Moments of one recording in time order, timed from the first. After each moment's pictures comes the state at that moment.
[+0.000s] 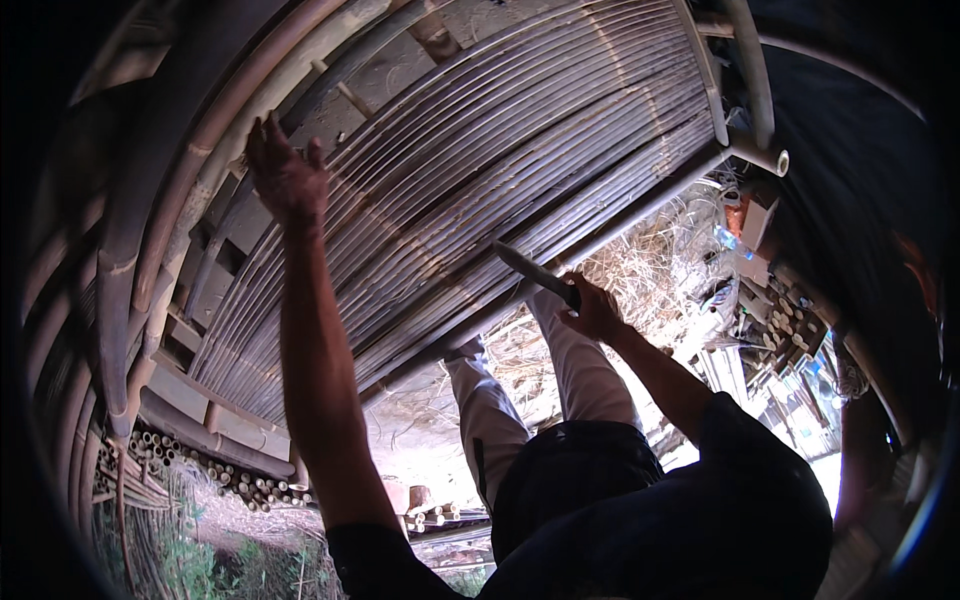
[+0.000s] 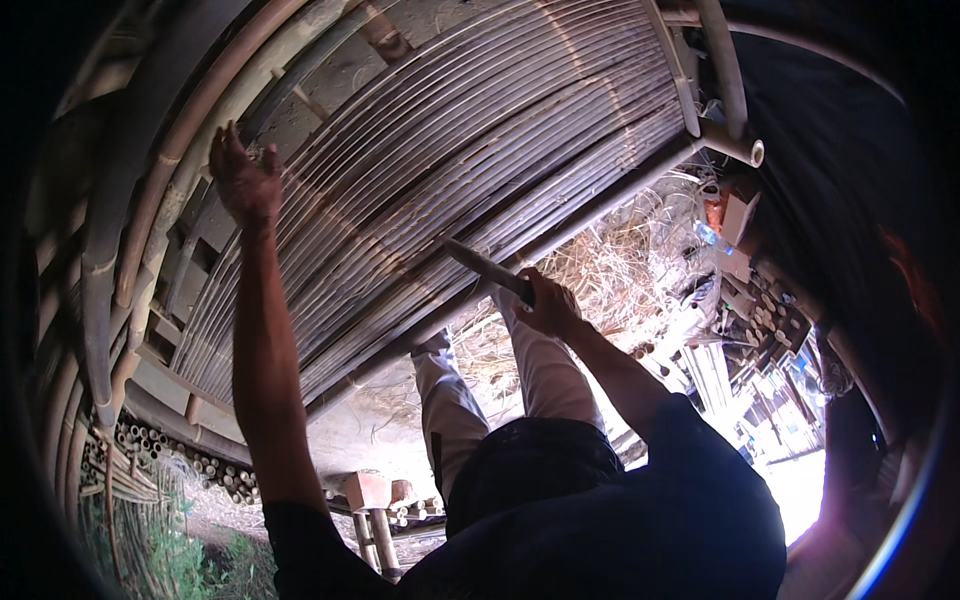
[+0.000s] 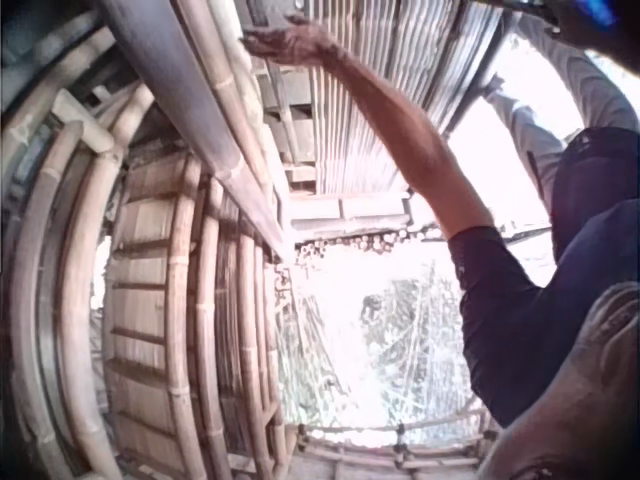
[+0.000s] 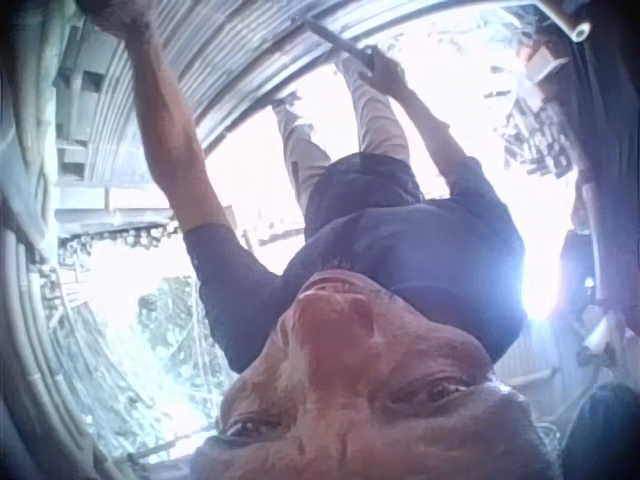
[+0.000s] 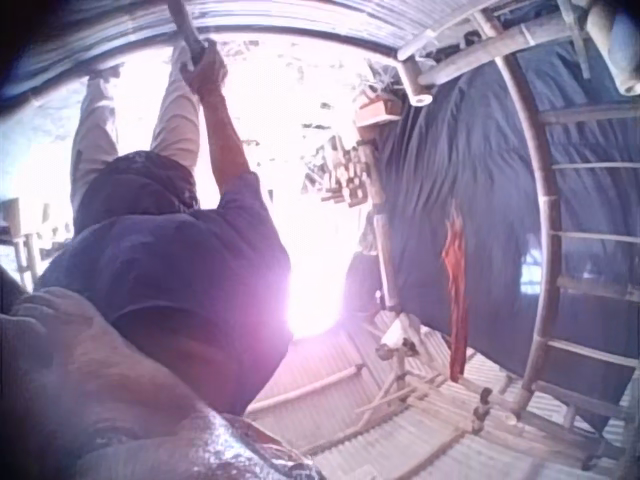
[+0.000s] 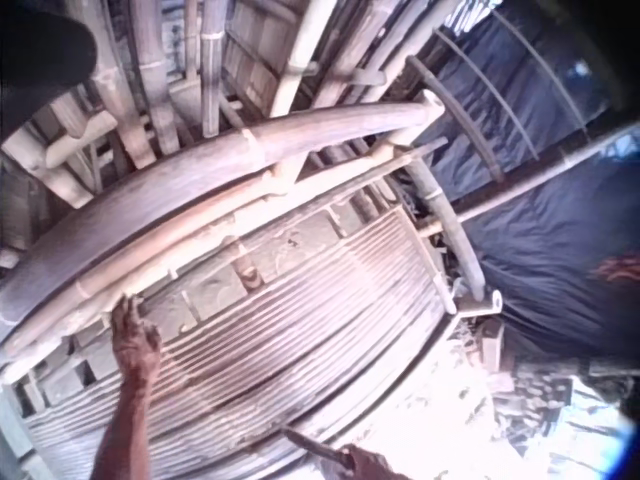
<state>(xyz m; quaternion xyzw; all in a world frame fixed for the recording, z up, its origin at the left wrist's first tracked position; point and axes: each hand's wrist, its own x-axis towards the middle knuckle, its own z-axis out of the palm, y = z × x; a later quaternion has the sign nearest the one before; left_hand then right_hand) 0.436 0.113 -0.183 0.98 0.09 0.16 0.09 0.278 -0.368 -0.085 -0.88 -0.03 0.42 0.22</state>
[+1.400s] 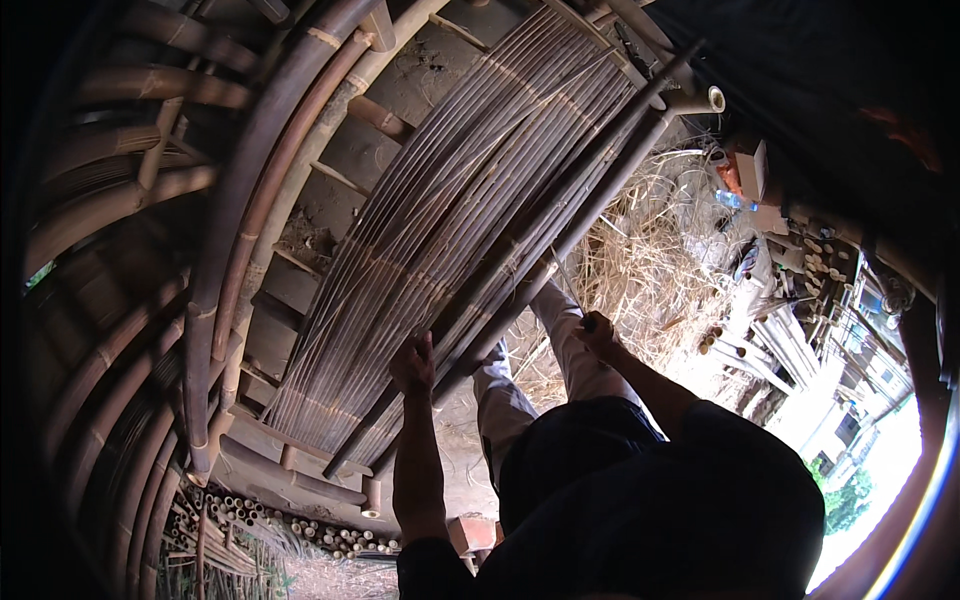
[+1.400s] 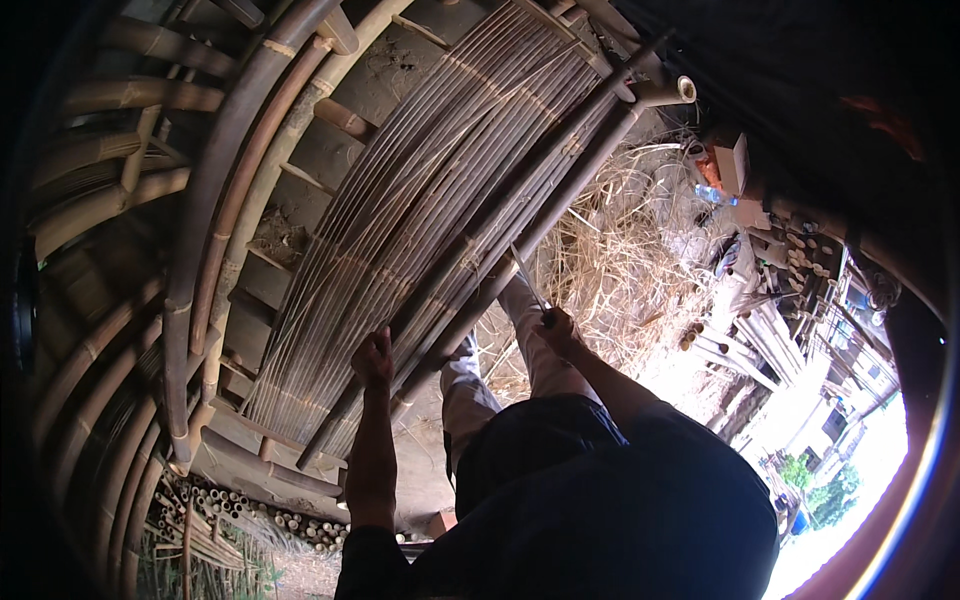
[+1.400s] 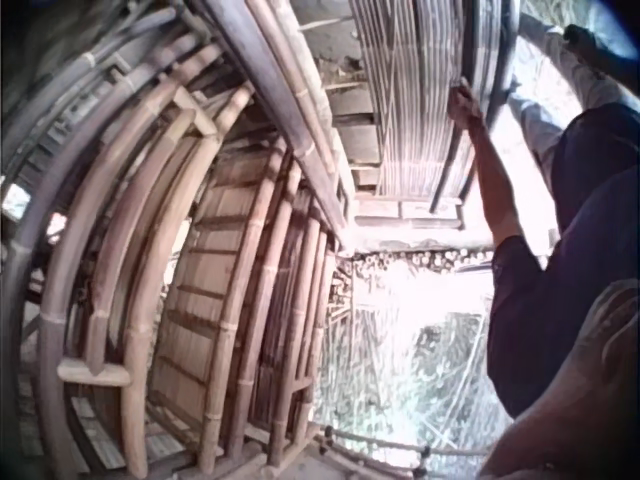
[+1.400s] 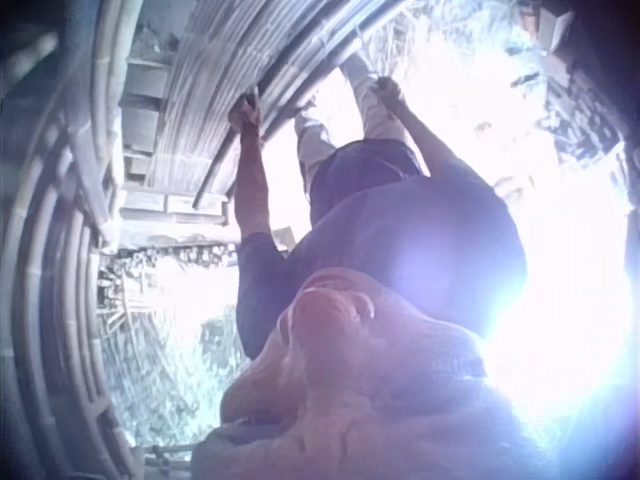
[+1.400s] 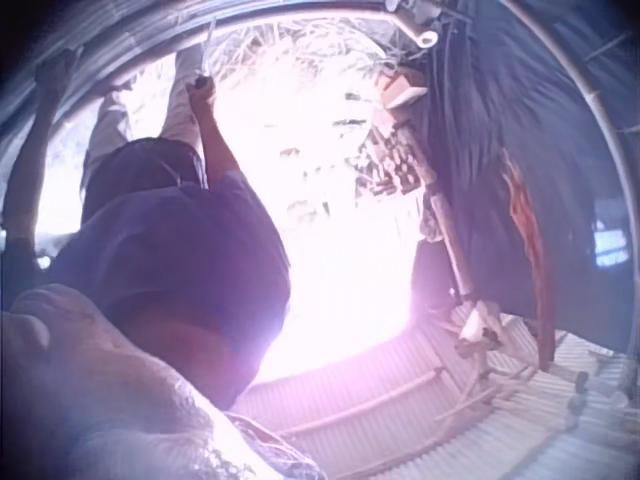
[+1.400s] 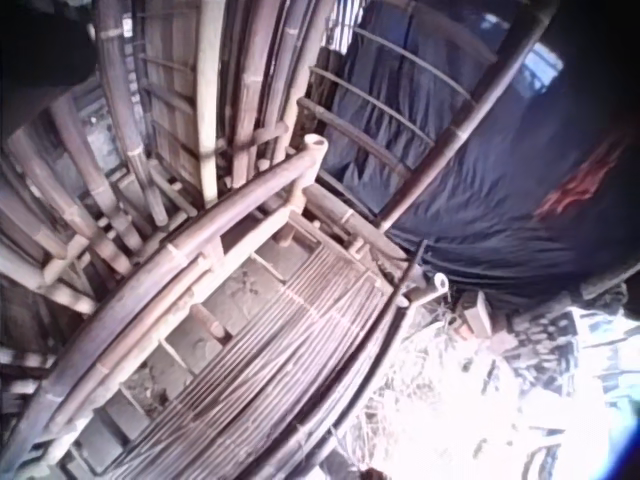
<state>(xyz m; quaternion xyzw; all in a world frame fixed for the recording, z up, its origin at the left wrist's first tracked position) 0.184 -0.002 -0.081 0.94 0.15 -0.16 0.28 0.128 -0.421 -0.082 -0.83 0.25 0.26 0.44</state>
